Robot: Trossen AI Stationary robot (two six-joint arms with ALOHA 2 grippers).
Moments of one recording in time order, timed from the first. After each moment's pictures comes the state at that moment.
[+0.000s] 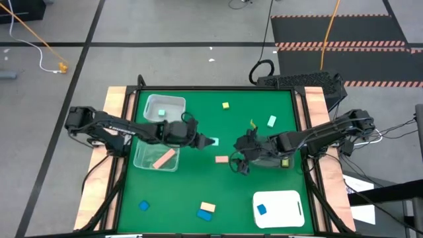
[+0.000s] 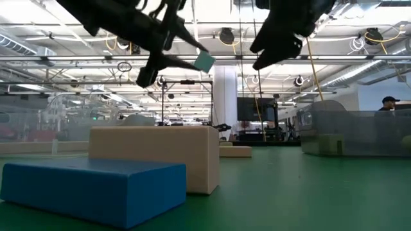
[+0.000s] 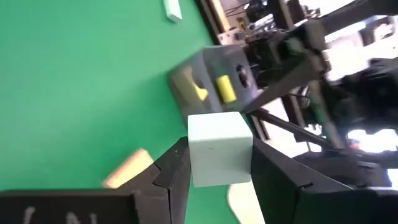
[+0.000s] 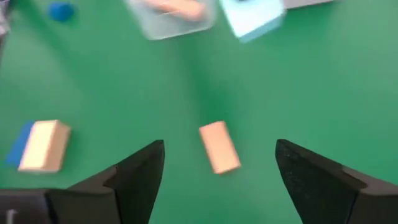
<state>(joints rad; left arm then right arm) -0.02 1.46 0.79 0.27 -0.06 -1.11 0.23 1.38 0.96 -0.39 0.27 0.47</state>
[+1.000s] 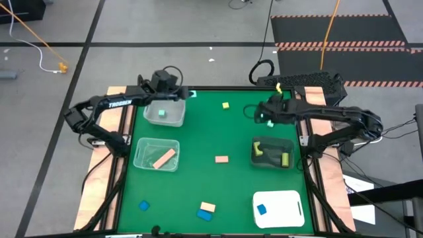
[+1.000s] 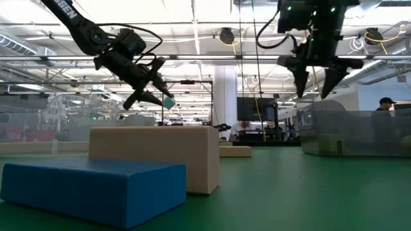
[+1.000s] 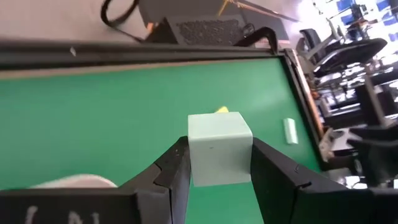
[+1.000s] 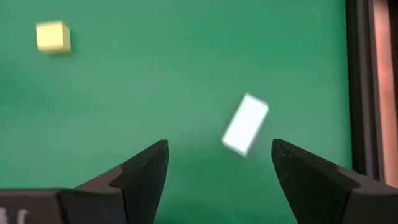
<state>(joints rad) 0.77 1.46 0.79 0.10 0.32 -0.74 -0.30 1.25 0.96 -1.08 0.44 1.17</state>
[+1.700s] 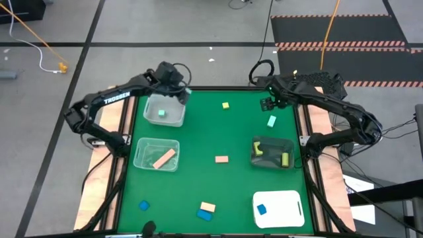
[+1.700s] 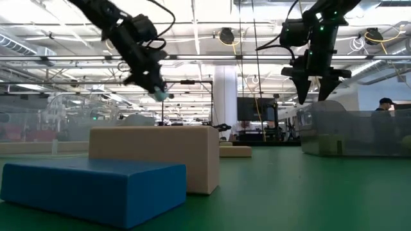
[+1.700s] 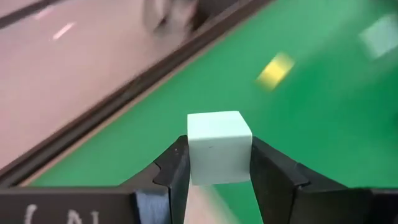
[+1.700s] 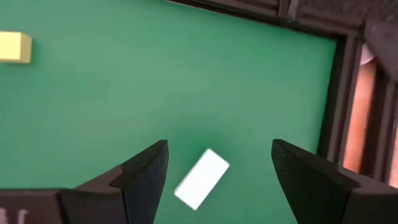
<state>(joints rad) 0.71 1.46 1.11 -0.50 0.10 -0.16 -0.70 1.25 0.96 -0.95 0.26 0.62</state>
